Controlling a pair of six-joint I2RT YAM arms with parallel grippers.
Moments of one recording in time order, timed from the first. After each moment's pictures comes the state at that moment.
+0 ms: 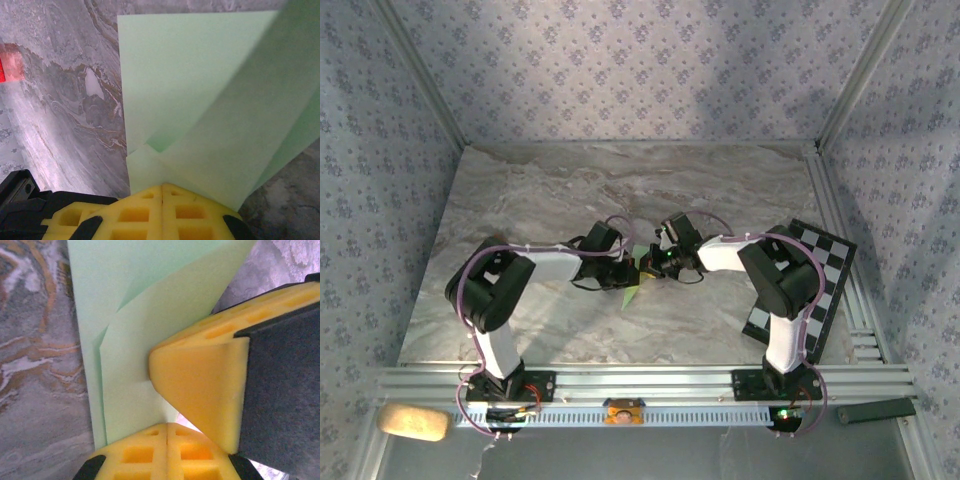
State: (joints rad) left arm -0.66 1.78 0.85 -0.09 0.50 -0.68; right arm 0.60 1.89 0.94 0.01 -0.53 0.87
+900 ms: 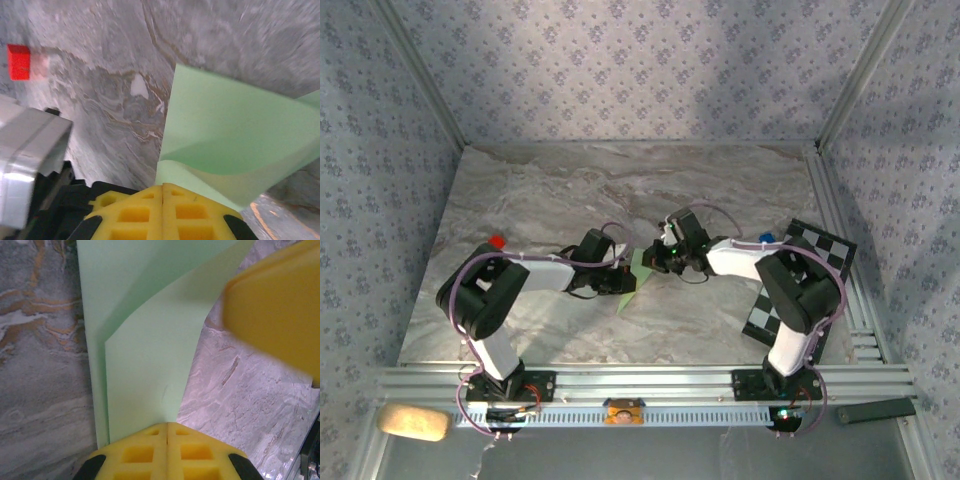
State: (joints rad) left arm -0.66 1.72 0.73 0.02 0.52 -0.62; right arm 0.62 1.77 0.90 0.03 -0.47 0.81
